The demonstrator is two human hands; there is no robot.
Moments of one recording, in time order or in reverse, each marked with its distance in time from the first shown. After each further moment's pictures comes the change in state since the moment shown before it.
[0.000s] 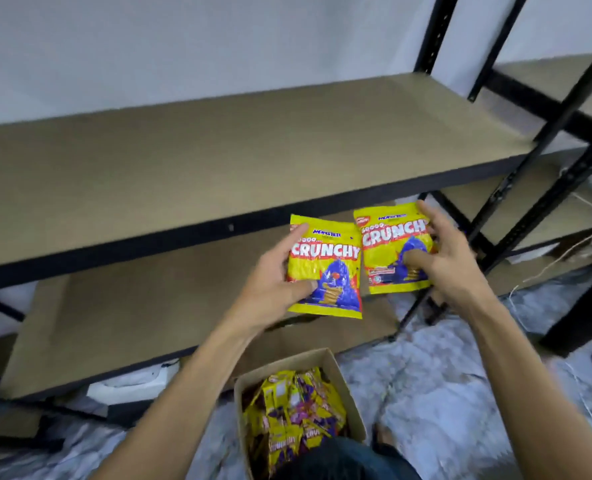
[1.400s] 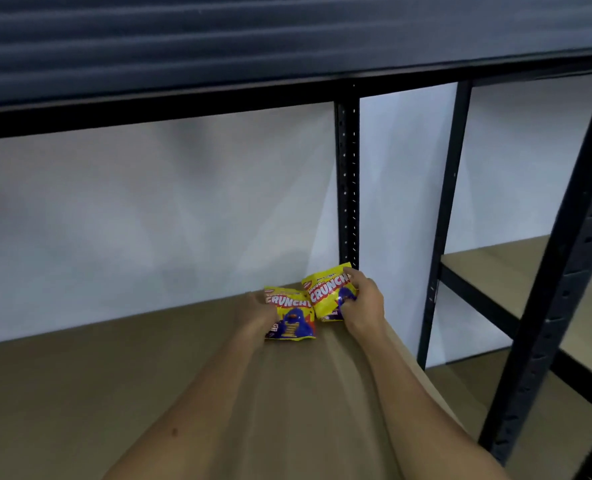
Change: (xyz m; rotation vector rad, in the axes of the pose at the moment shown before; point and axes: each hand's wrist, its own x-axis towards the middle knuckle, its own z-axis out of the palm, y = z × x) left_hand 0.508 0.187 0.173 0.395 0.640 -0.093; right_hand 0.471 -0.058 -0.196 -0.194 0.277 -0.322
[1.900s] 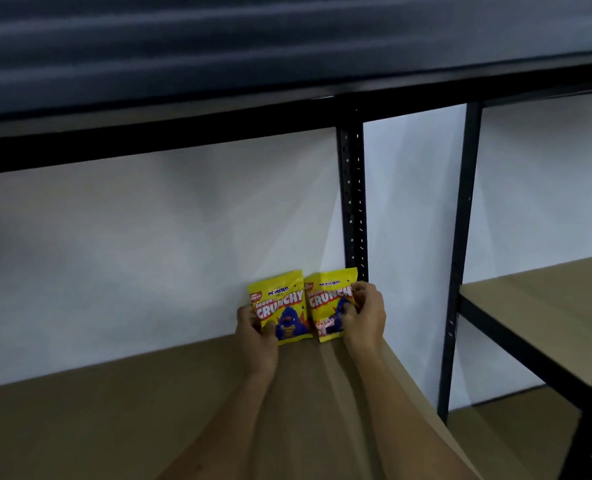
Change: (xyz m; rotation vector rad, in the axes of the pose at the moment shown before) left_hand 0.034 -0.012 0.024 -0.235 0.309 0.362; right_hand 0.047 0.000 0.037 0.222 0.202 0.029
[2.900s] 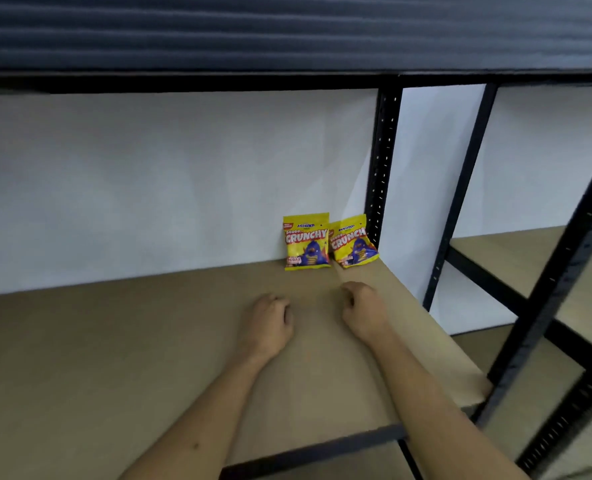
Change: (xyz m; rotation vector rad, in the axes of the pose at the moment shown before) left_hand -0.008 0.005 -0.058 0.775 -0.366 0.524; right_hand -0.037 -0.032 -0.022 -0.590 -0.420 -0.207
